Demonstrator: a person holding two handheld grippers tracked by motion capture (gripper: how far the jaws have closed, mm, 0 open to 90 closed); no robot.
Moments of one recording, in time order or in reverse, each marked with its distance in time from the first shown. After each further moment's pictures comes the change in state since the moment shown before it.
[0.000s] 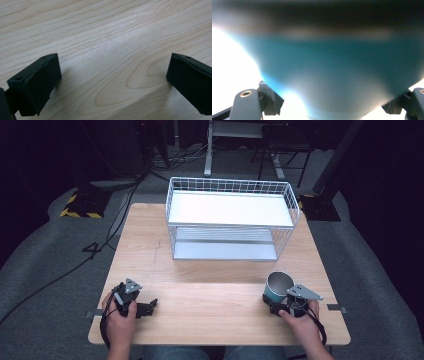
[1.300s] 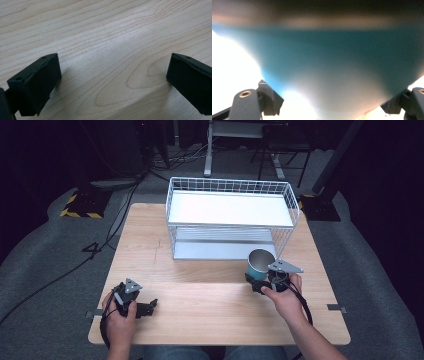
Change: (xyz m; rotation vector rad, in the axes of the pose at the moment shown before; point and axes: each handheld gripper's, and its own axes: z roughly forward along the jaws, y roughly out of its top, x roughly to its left) left arm 0.000 0.000 0.000 0.000 0.000 0.000; right arm 0.026 0.077 0.040 -0.006 0.047 -0.029
